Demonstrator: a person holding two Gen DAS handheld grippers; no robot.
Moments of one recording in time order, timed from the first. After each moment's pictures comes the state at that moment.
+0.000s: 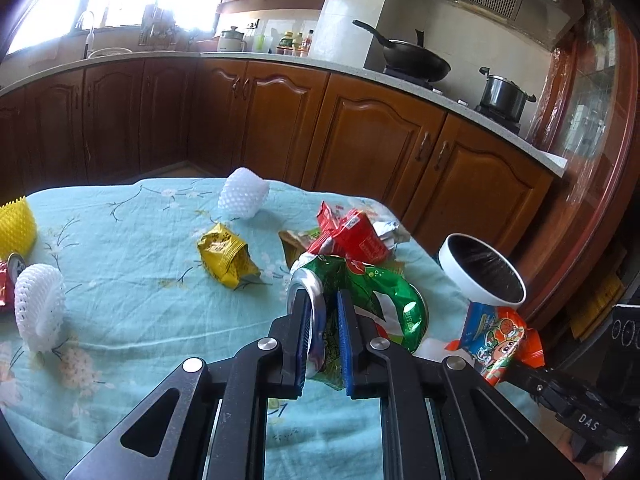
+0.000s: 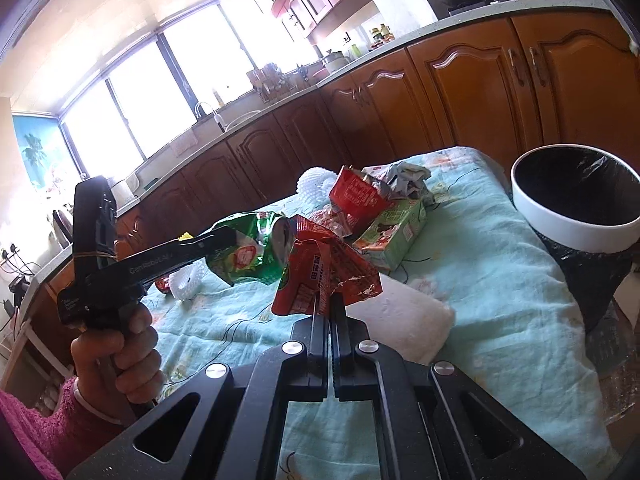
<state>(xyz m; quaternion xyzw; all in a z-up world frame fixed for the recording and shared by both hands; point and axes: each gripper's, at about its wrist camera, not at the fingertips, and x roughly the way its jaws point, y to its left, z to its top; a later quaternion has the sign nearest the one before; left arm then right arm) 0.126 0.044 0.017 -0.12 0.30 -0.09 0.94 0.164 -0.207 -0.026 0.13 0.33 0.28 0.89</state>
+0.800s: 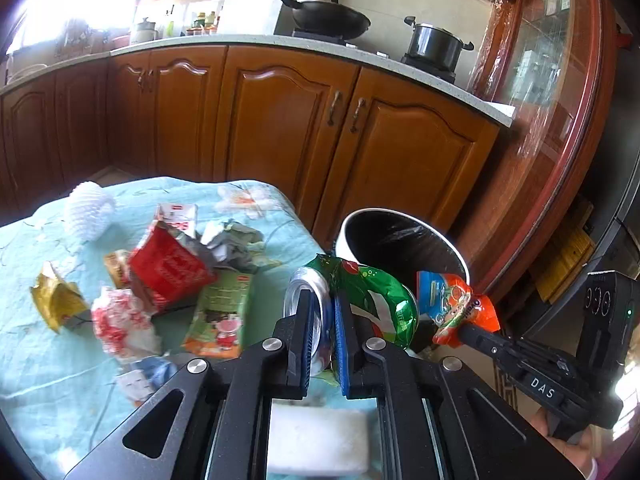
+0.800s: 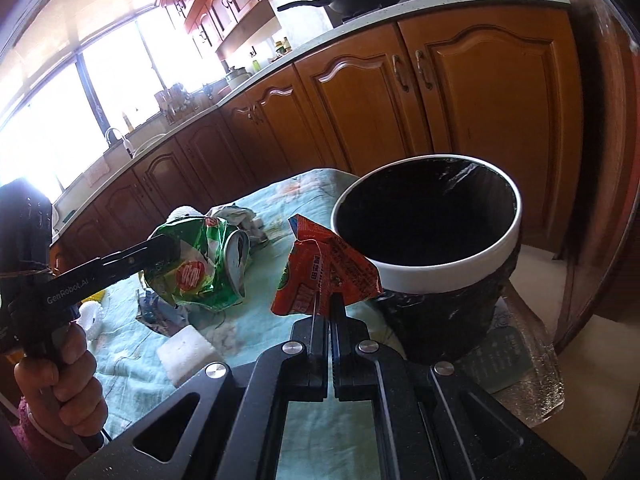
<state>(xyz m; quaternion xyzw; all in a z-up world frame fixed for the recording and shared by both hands) 0.238 -0.088 0.002 -0.07 0.34 -0.20 0.92 0.216 -0.323 -0.035 0.12 0.36 0.12 0.92</state>
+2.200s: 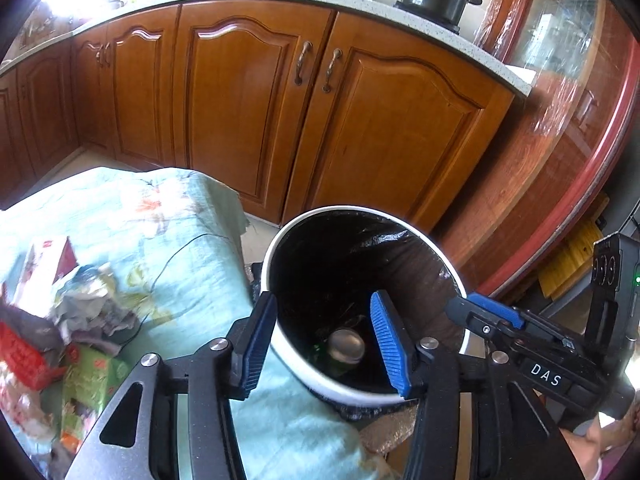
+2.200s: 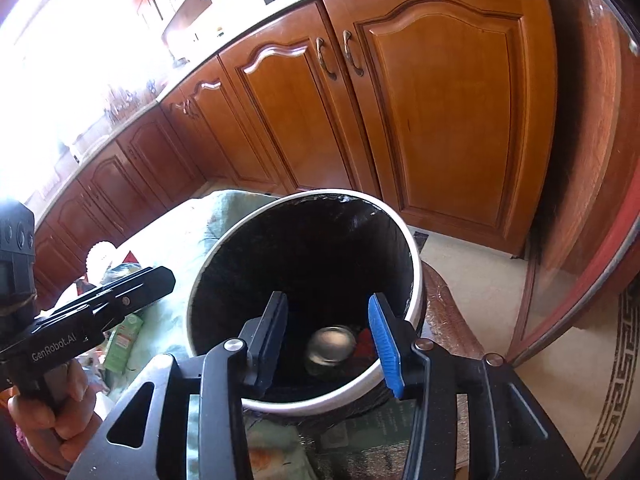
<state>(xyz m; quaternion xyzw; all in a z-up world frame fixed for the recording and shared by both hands) 0.372 -0.206 -0.018 -0.07 0.40 -0.21 0.89 0.307 -0.402 -0.039 0.13 0.40 0.06 0.90</state>
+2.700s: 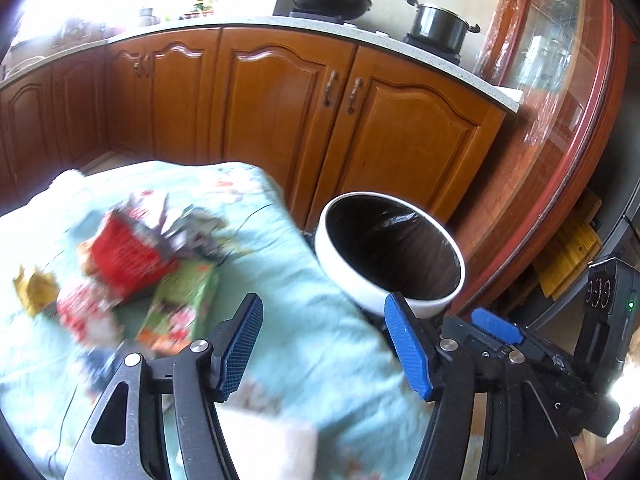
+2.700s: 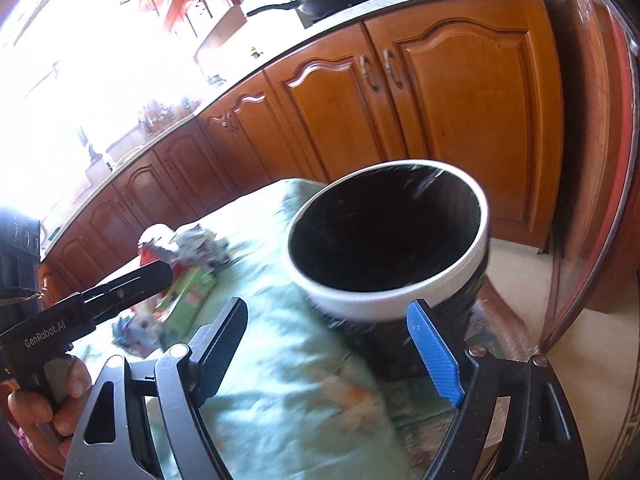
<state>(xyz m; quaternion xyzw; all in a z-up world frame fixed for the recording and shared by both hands) 0.254 -0.133 -0.007 -0.08 0.37 -0.18 0.91 0.226 -0.338 -0.040 0.15 0.36 0.10 0.92</state>
